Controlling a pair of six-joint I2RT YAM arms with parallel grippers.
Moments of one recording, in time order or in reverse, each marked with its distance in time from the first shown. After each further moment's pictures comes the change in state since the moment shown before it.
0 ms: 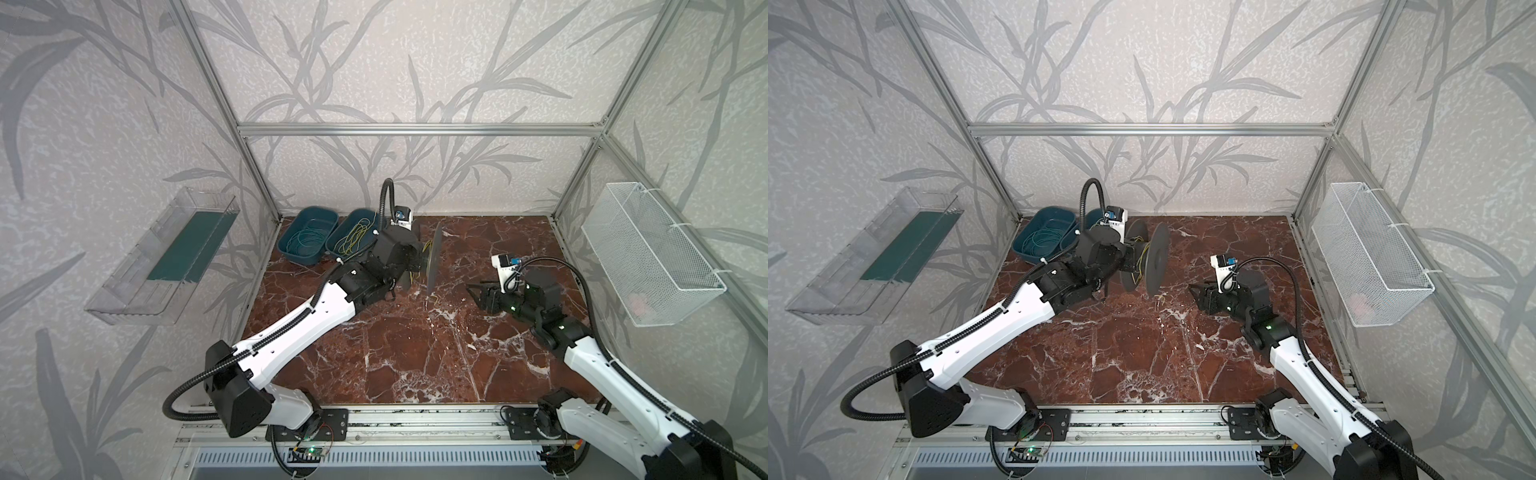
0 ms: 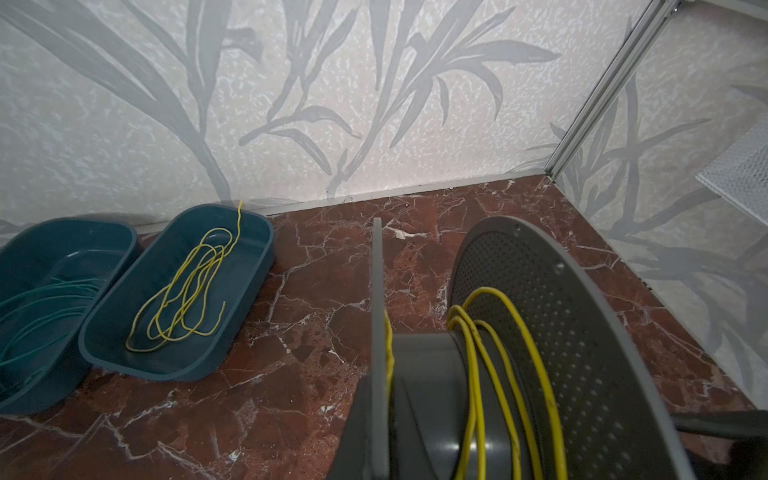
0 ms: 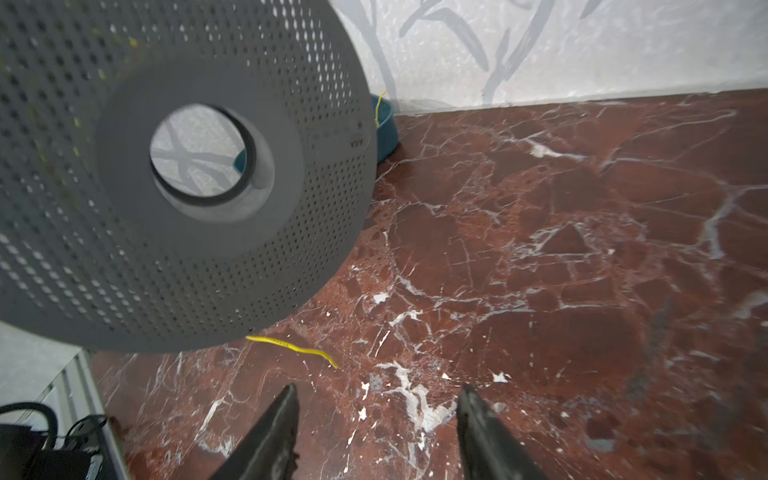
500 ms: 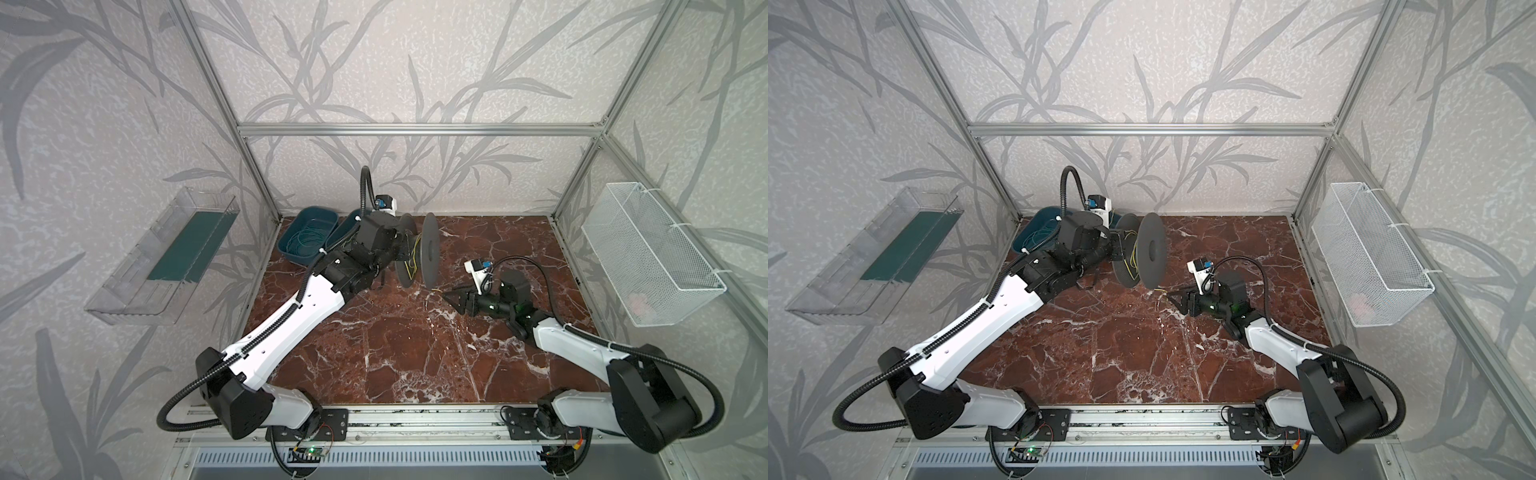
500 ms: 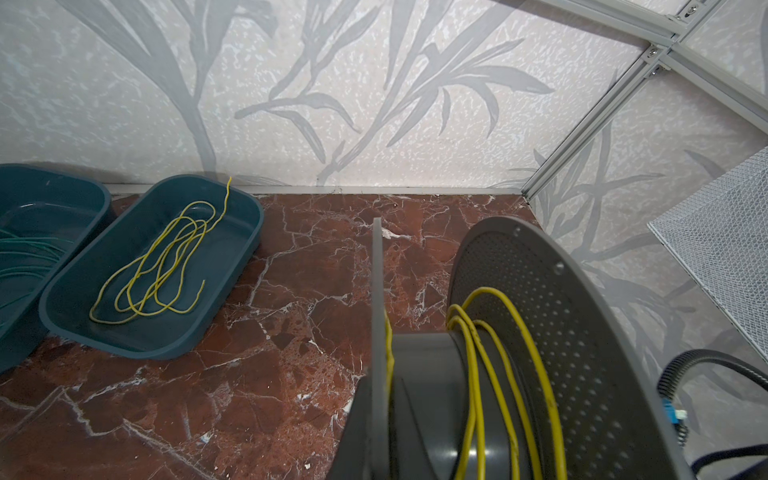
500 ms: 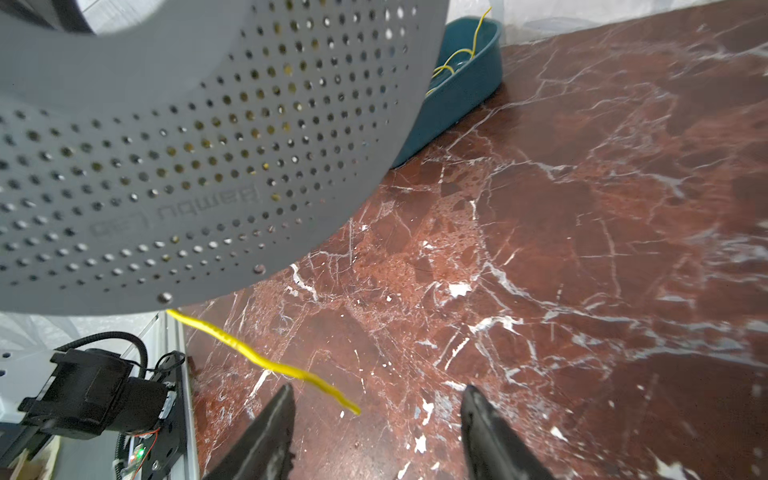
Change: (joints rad) left arm 0.087 -0.012 0.063 -0.080 0.126 -0.106; right arm 0.055 0.368 -0.022 0.383 -0.231 0.063
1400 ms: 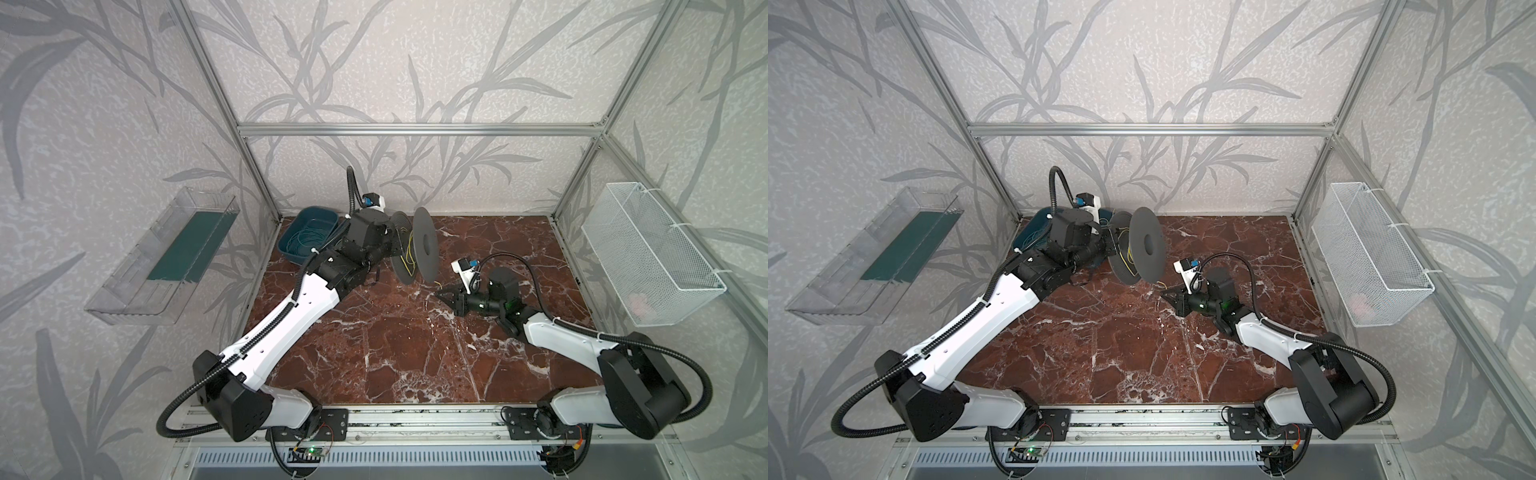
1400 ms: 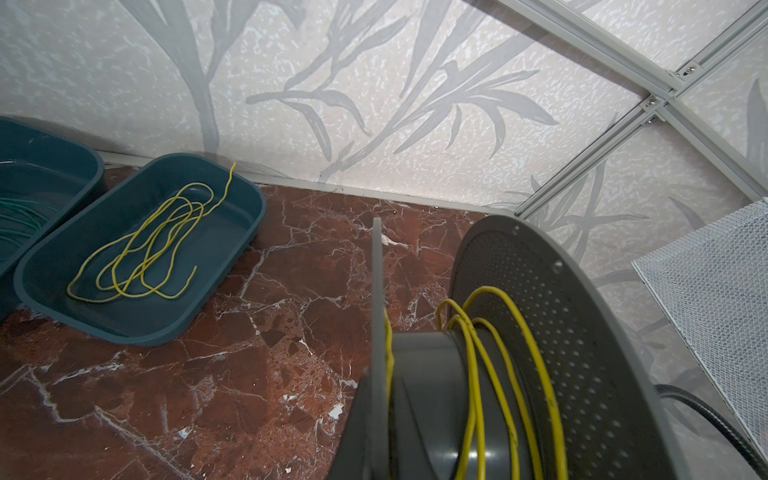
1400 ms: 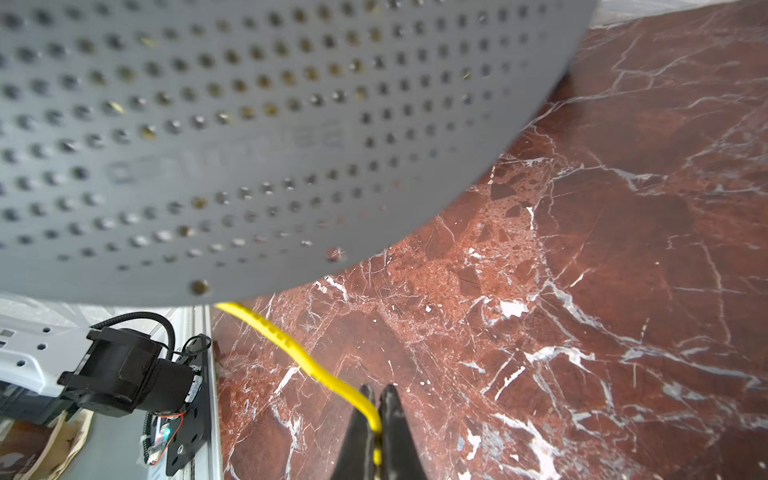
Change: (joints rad) left arm 0.066 -0.013 -0.037 0.040 0.050 -0.095; right arm 0.098 0.003 0.042 -0.002 0.024 -0.003
